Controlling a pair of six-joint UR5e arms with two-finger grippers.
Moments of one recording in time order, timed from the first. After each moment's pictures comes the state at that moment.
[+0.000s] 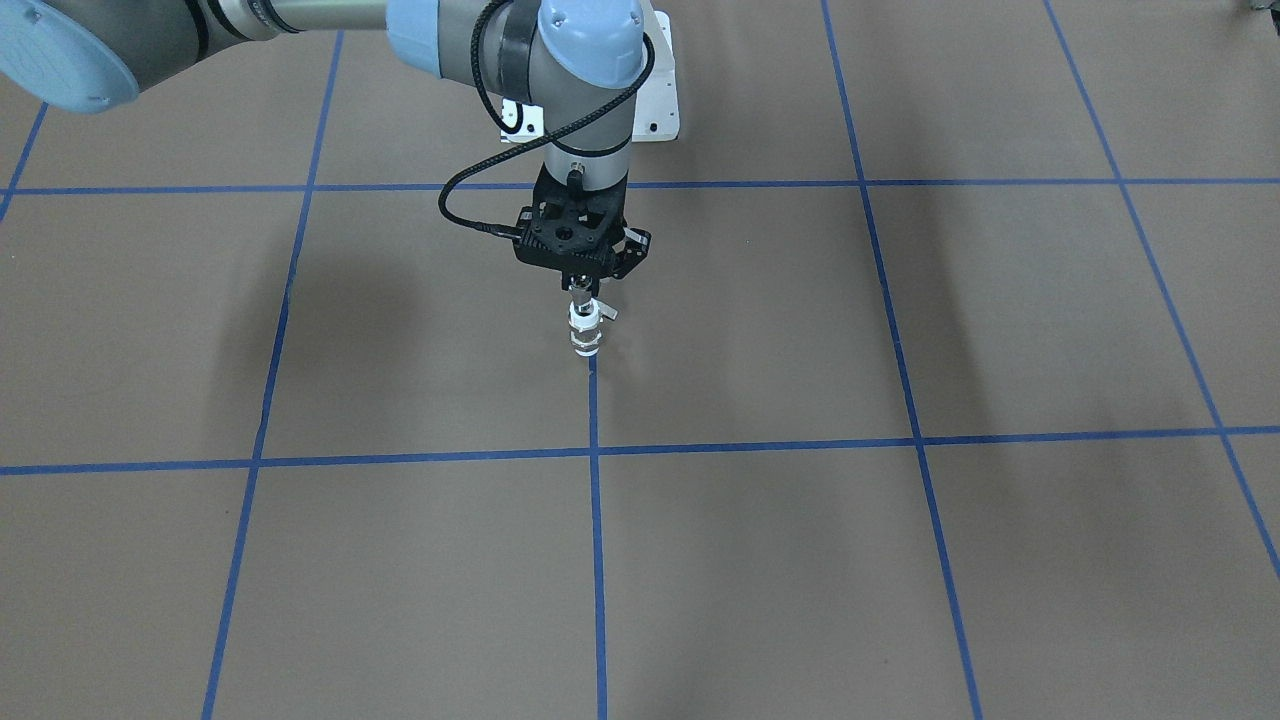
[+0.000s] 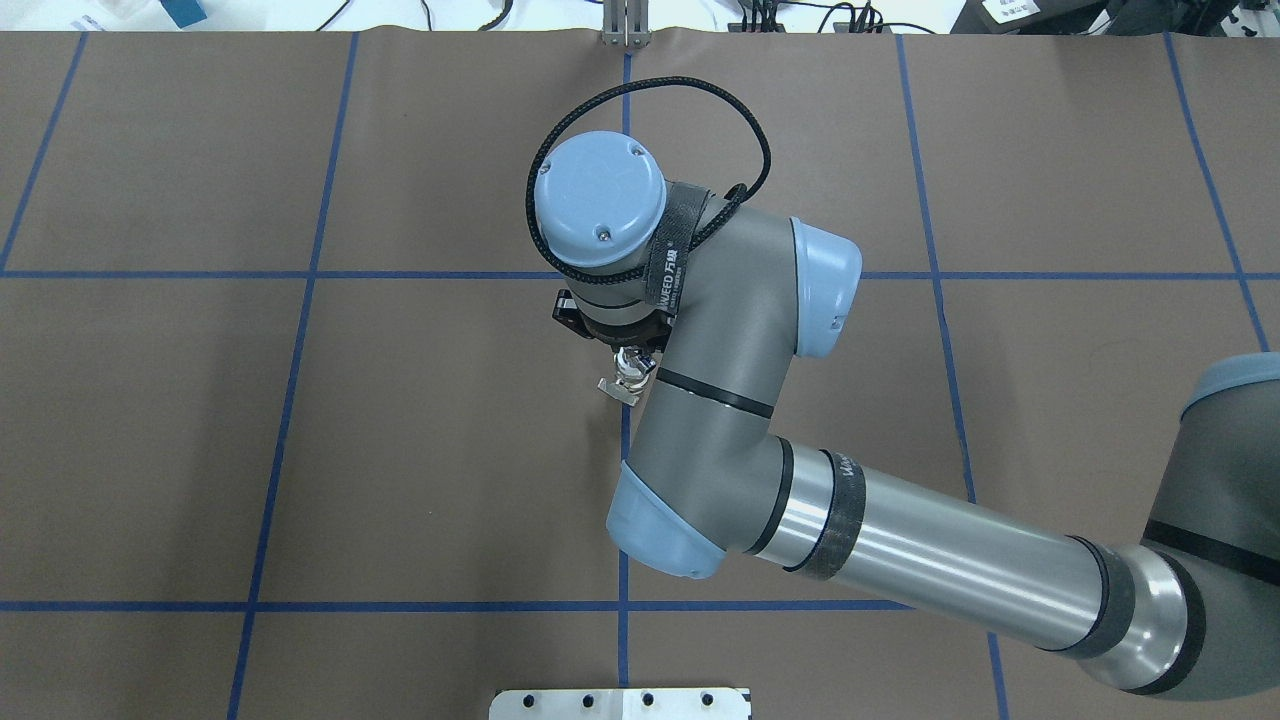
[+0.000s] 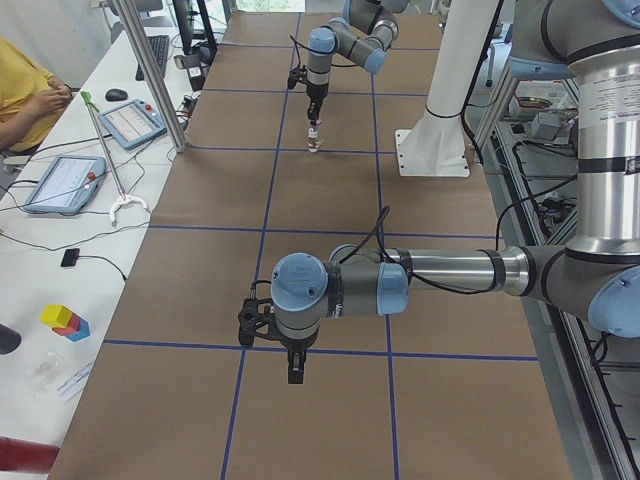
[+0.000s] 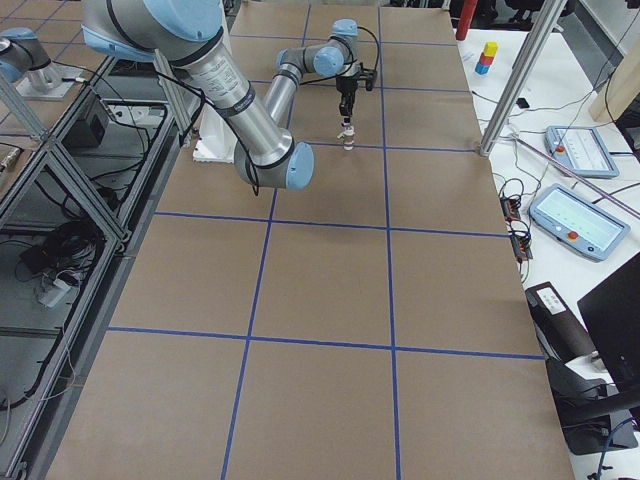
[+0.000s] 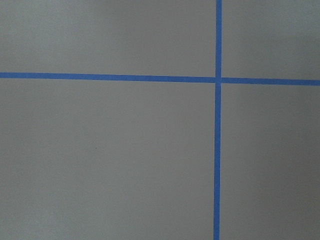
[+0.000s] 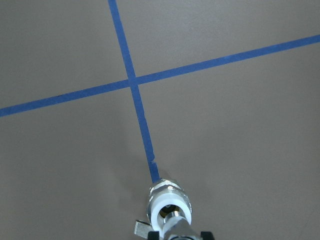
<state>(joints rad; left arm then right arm) -1.72 -1.45 -1.71 -1.52 -2.37 0.11 0.51 -0.65 1.60 -1.83 1.80 1.43</state>
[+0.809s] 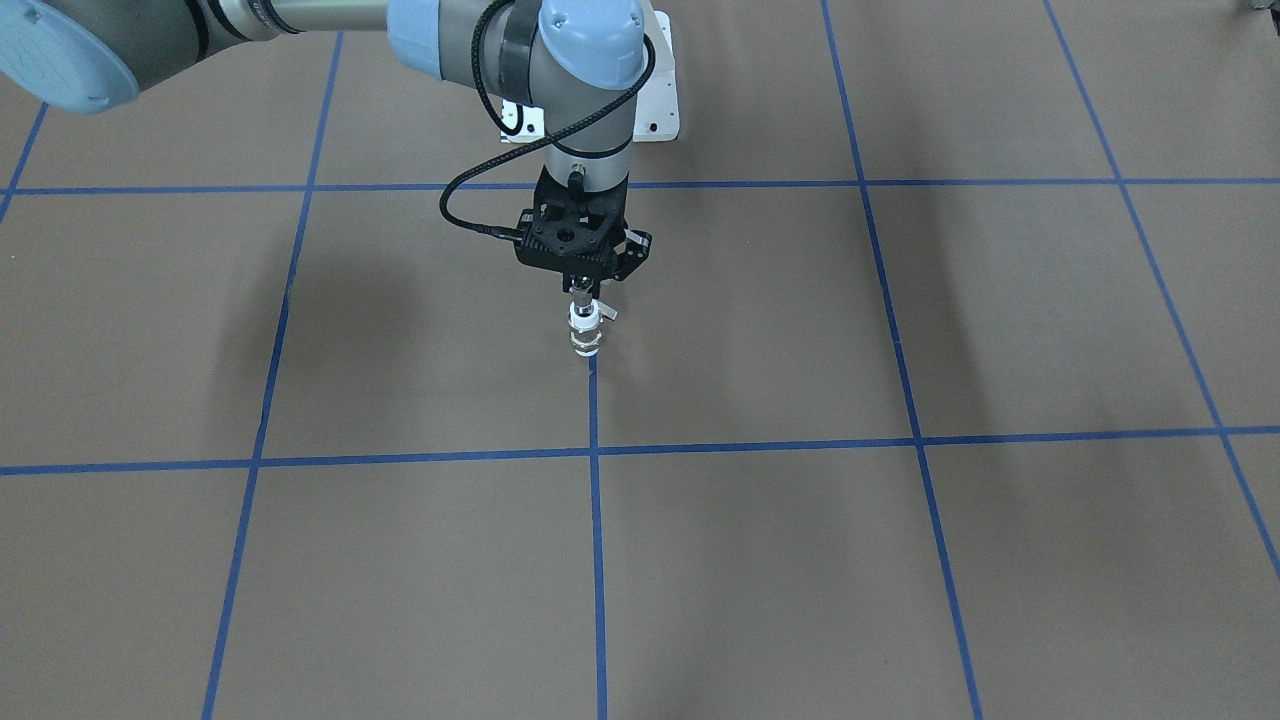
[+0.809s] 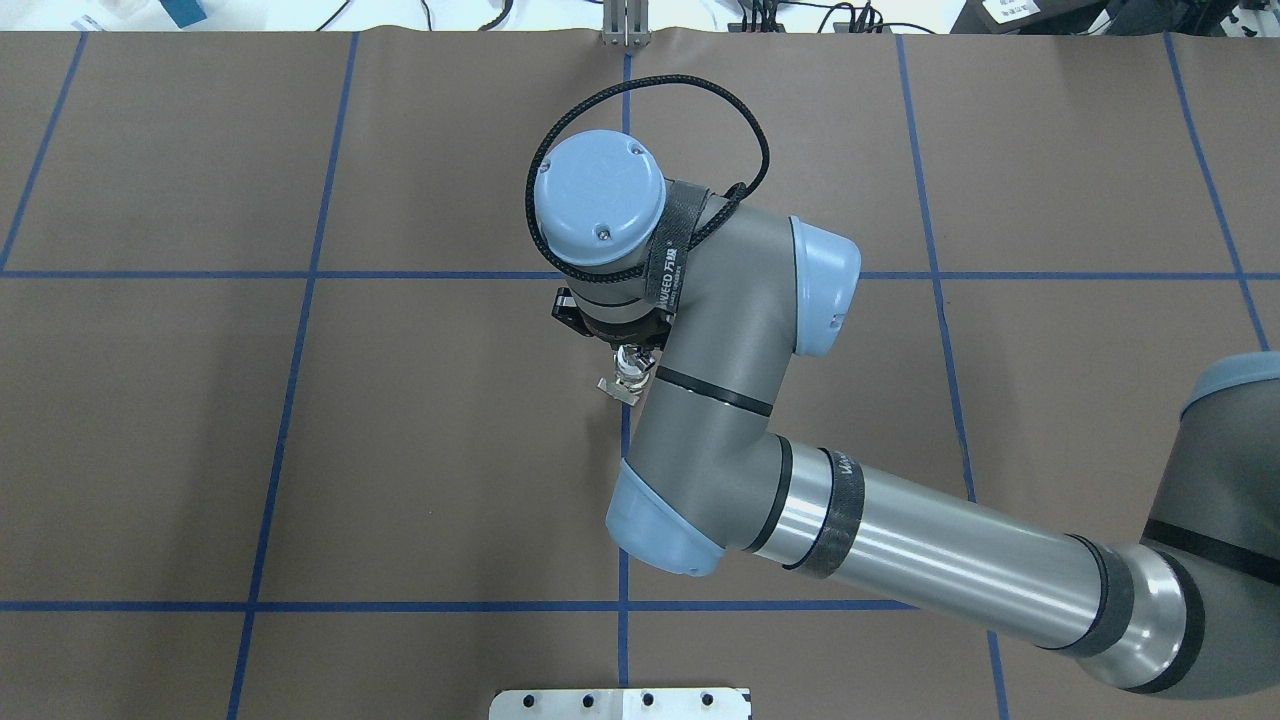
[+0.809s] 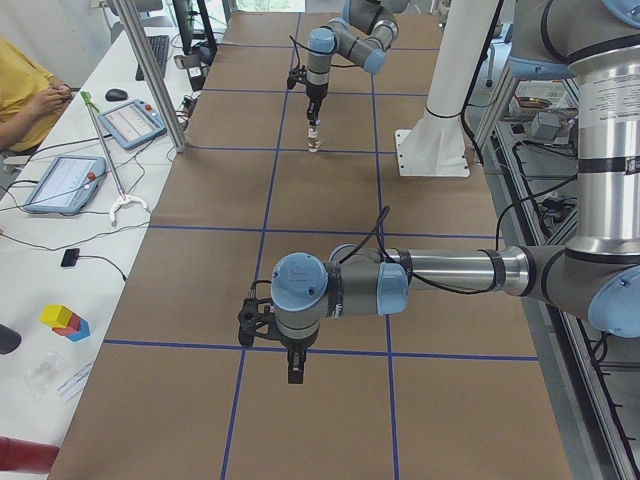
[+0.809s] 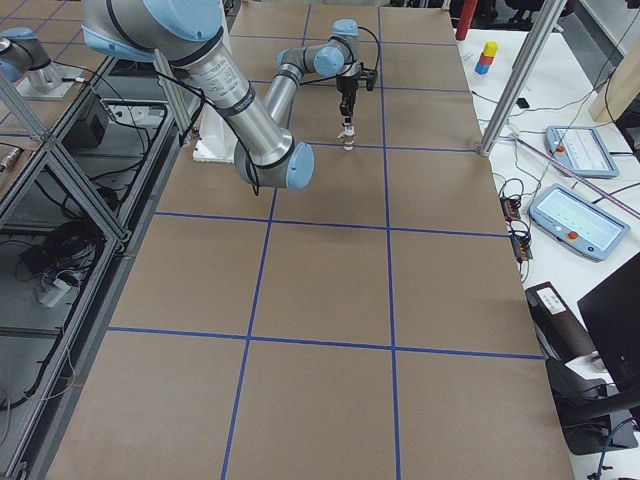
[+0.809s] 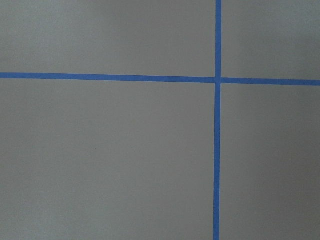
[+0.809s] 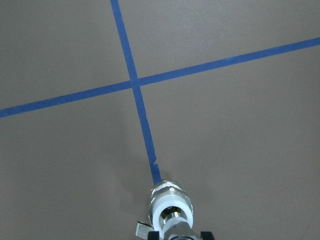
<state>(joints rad) -1.72 -1.45 -1.71 -1.52 -2.37 0.11 0.51 -0.65 1.60 -1.83 1.79 1.42</state>
